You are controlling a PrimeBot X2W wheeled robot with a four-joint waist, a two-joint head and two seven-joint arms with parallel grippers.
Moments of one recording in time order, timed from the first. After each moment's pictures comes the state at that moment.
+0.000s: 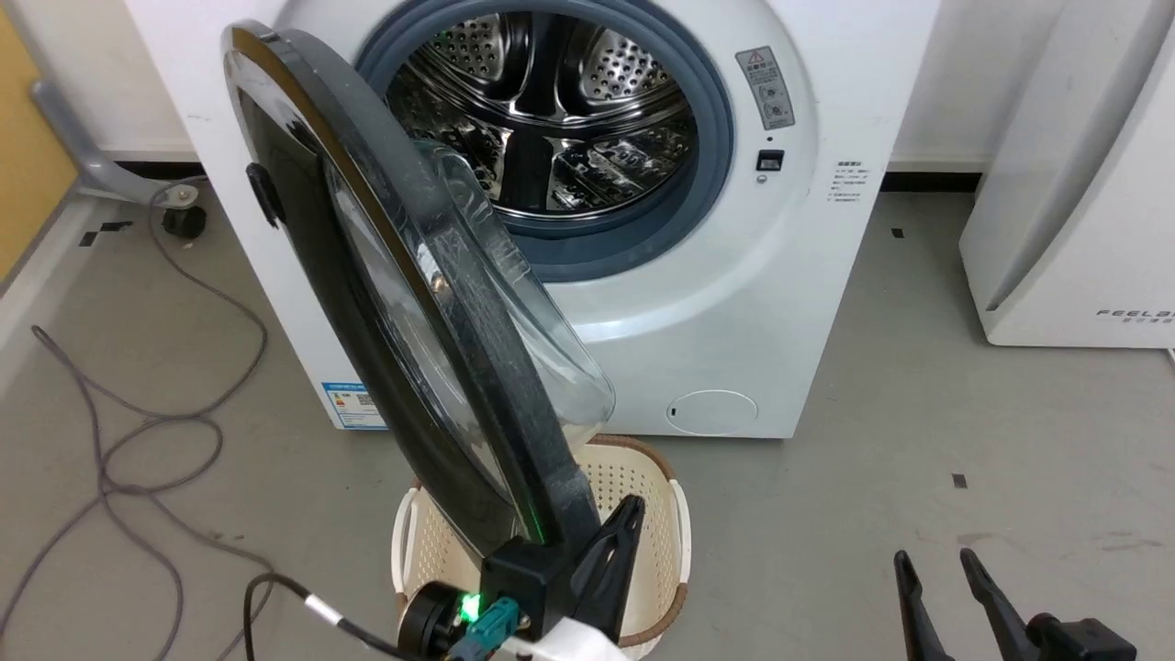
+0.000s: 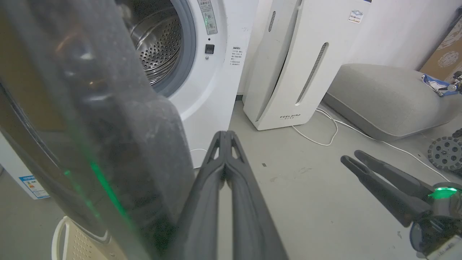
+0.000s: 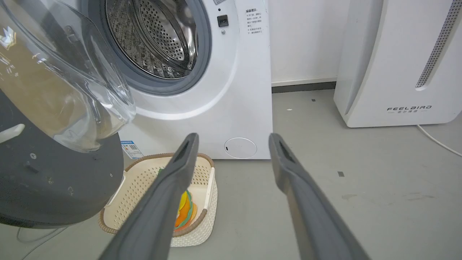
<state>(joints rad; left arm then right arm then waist) -0.12 0.17 -0.69 -0.07 -0.41 0.29 0.01 0.13 -0.05 -0.01 0.15 0.20 0.13 -0.22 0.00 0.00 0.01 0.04</state>
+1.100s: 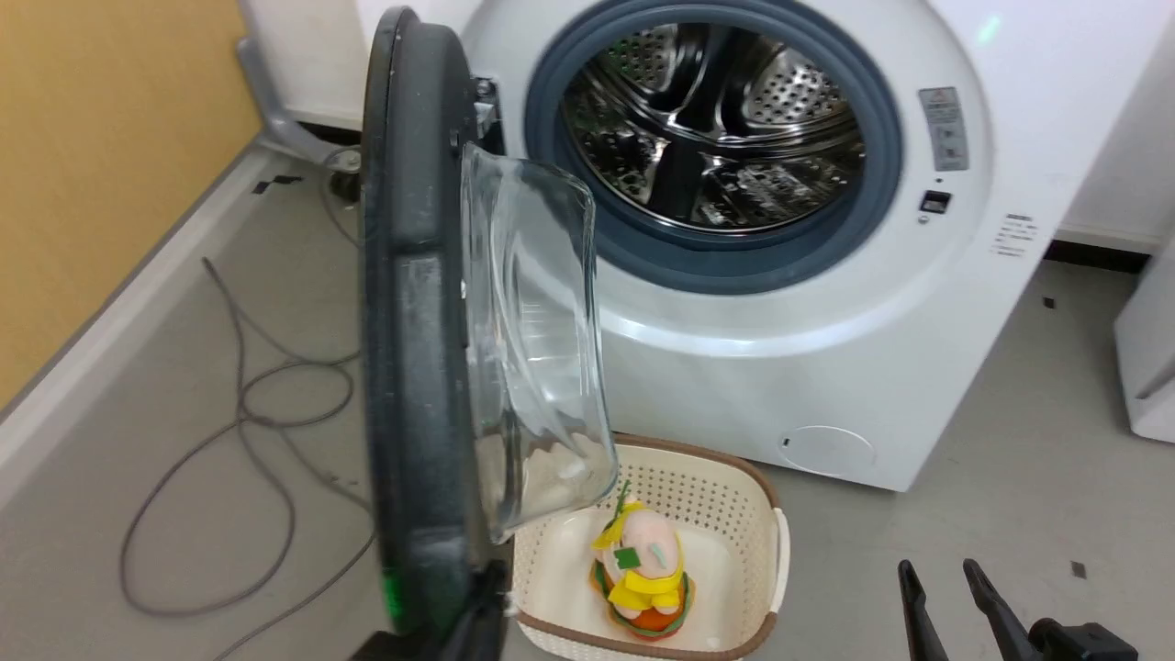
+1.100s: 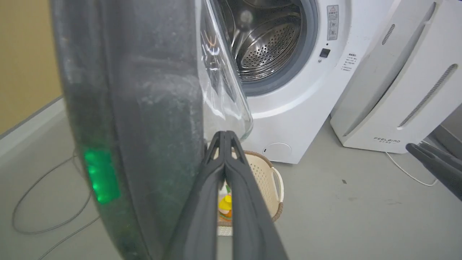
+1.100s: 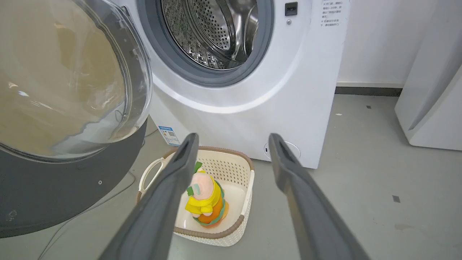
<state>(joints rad) 0.13 0.33 -0.61 -0.30 -0.38 0.45 0.00 0.14 -0.05 -0.02 0.17 0.20 0.13 -0.20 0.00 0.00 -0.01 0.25</state>
